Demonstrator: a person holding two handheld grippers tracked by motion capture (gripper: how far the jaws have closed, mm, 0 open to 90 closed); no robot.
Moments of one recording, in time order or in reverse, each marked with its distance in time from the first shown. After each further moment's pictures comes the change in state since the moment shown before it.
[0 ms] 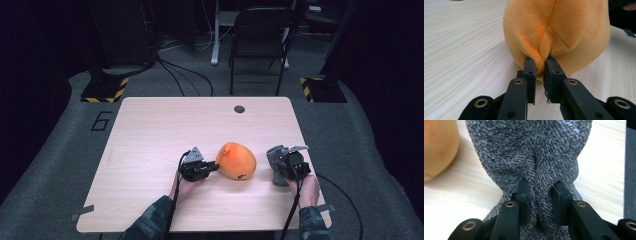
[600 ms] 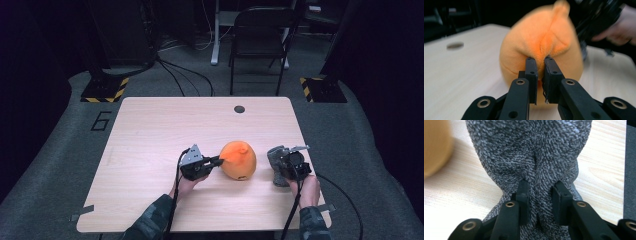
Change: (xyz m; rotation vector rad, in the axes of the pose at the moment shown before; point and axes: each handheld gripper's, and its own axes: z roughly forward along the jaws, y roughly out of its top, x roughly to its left) left arm -0.023 0.036 -0.021 -0.216 -0.048 0.157; right arm -0.003 0.000 -0.001 0.010 0.000 0.007
